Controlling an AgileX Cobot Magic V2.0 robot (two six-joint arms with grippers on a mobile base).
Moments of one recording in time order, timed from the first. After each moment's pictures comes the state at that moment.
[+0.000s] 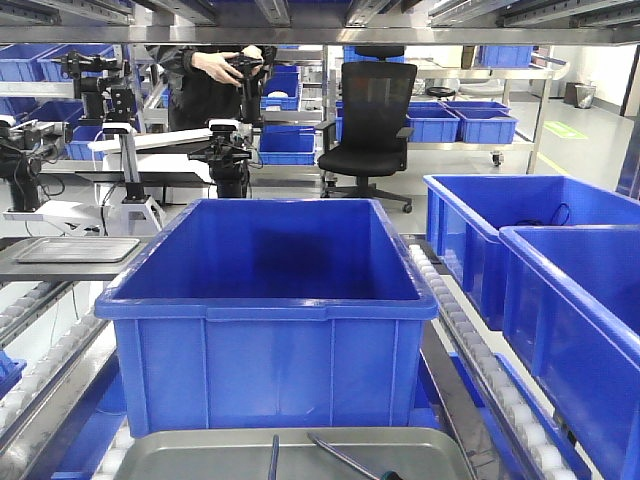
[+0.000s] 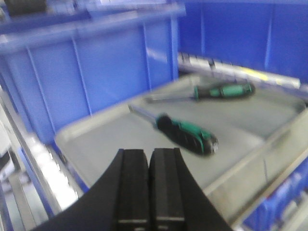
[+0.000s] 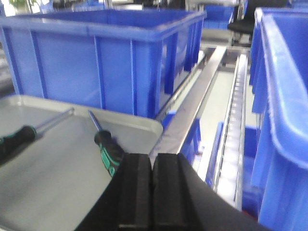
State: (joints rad) left arm -0.50 0.20 -0.44 -0.28 0.55 0.24; right arm 0.59 0.27 -0.43 -0.45 0.53 0.51
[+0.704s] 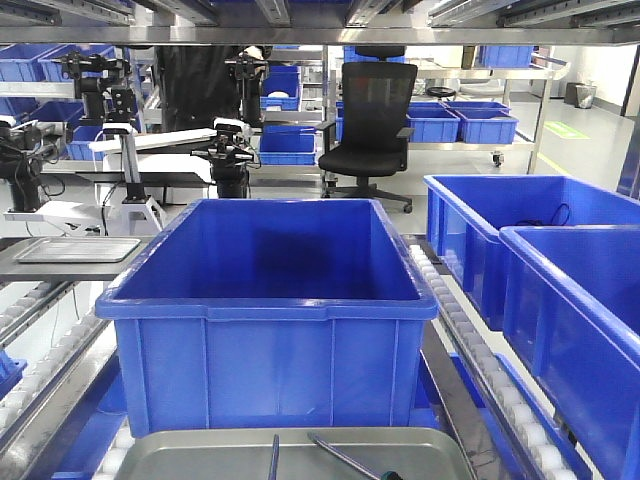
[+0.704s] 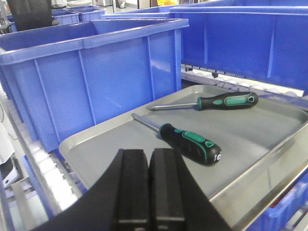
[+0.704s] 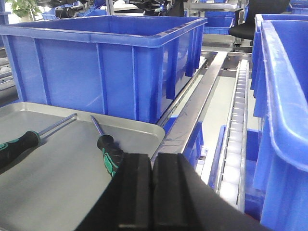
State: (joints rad) left arm -0.49 0.20 -0.42 -0.27 0.53 0.24; right arm 0.59 0.27 -0.43 -0.46 0.52 0.51
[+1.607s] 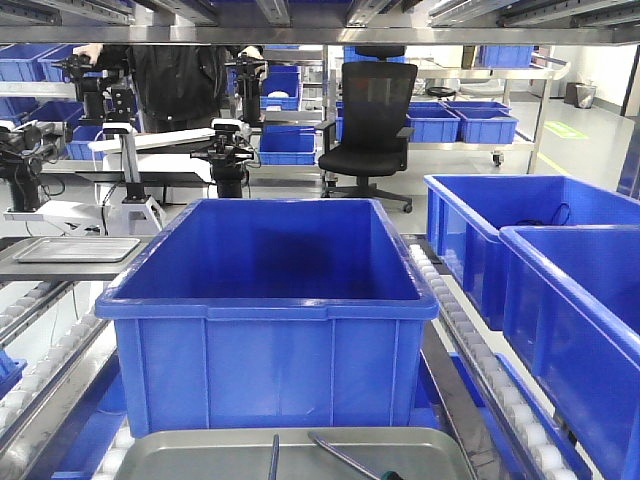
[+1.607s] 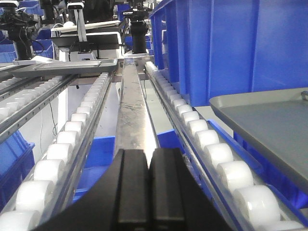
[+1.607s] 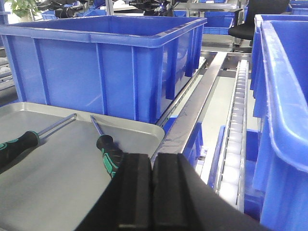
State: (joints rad) left arm -0.06 -0.01 0.03 -0.13 0.19 0.13; right arm 0.59 0.27 -0.43 -0.46 0.52 0.52
